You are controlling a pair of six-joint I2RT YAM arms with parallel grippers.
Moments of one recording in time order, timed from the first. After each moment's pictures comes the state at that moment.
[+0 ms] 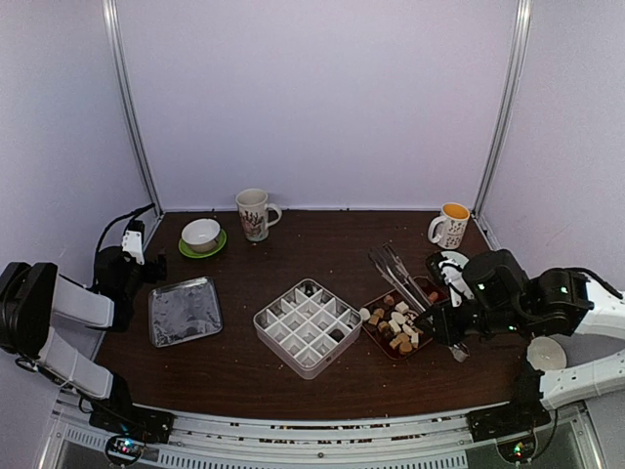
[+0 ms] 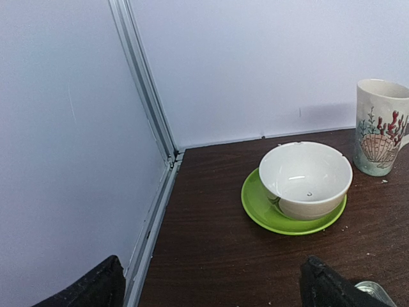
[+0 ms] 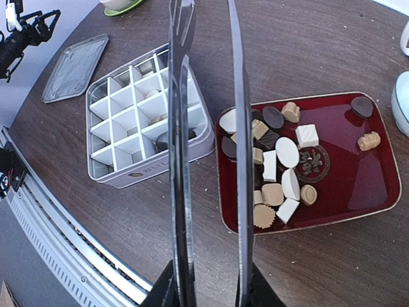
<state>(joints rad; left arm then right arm) 0.03 1.42 0.33 0.95 -0.09 0.18 1.07 0.87 0.80 -0.72 0.24 0.58</state>
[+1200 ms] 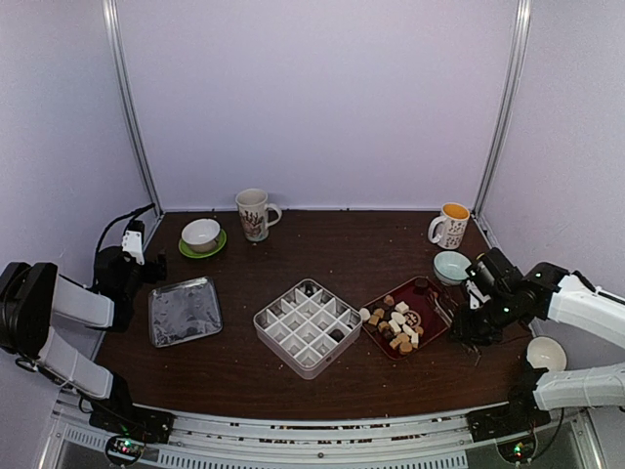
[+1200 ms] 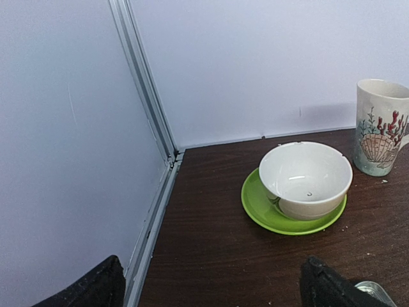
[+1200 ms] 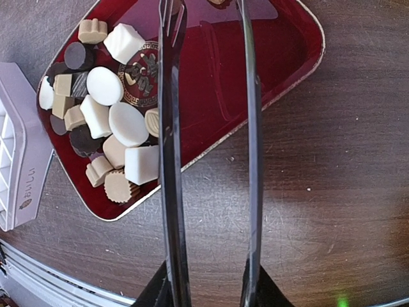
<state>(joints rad) 0.03 1.42 0.33 0.95 -0.09 0.18 0.55 0.97 0.68 -0.89 -0.04 0.70</state>
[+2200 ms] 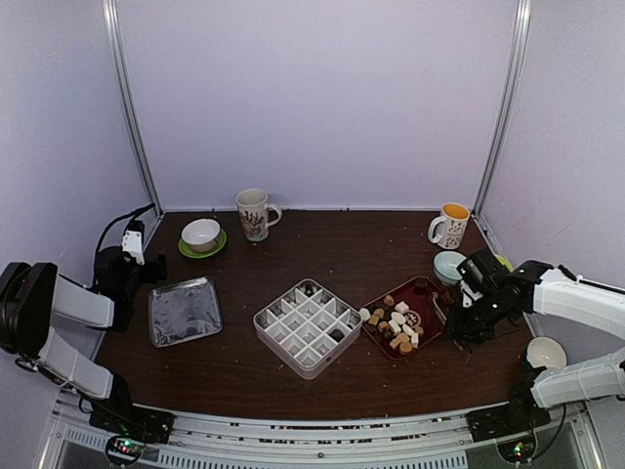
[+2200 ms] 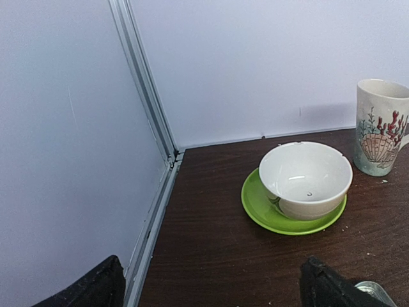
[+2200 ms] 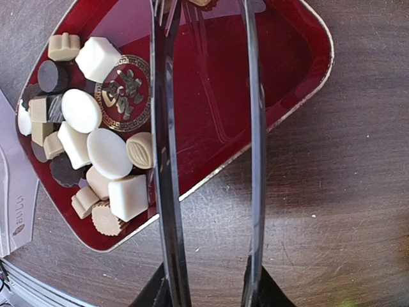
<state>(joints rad) 0.03 1.42 0.33 0.95 -0.09 0.18 0.51 1.10 0.67 -0.79 -0.05 0.71</state>
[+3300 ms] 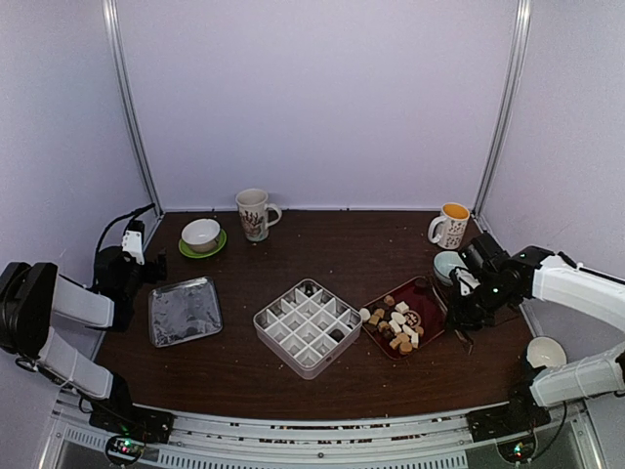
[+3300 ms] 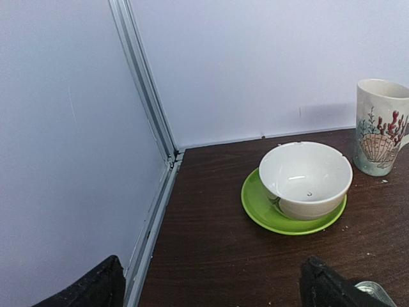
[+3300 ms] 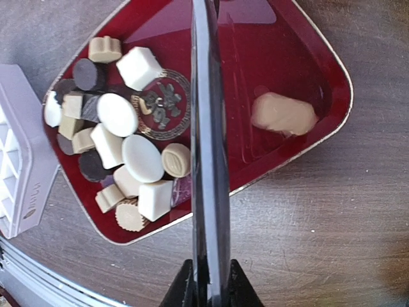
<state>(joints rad) 0.03 1.42 0.33 0.95 -0.09 0.18 0.46 1.15 0.77 -0.83 -0.10 0.55</state>
